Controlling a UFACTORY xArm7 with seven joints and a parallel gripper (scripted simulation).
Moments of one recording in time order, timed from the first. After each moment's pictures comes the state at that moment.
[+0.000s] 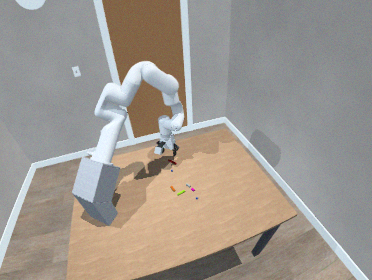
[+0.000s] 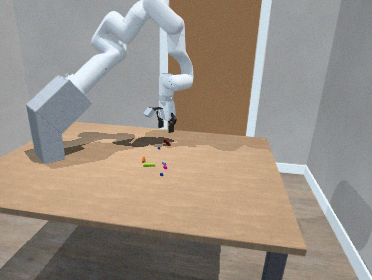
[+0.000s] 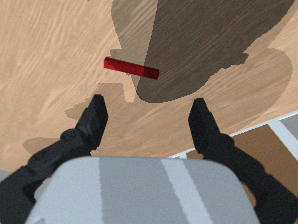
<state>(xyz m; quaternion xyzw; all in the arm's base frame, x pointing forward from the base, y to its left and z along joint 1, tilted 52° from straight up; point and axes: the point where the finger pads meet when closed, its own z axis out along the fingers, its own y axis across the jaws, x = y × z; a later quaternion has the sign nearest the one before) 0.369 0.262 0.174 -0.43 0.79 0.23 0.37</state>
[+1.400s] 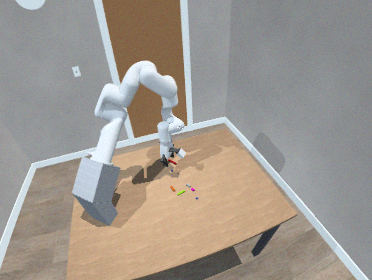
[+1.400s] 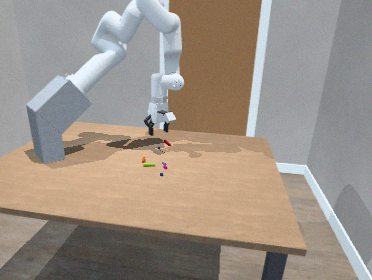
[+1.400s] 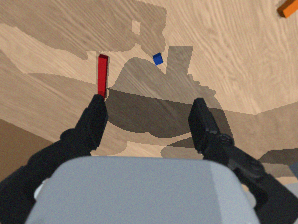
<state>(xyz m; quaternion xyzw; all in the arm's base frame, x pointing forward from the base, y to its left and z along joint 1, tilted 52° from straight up) 0.374 0.198 0.118 -0.87 0.24 -0.11 0.42</state>
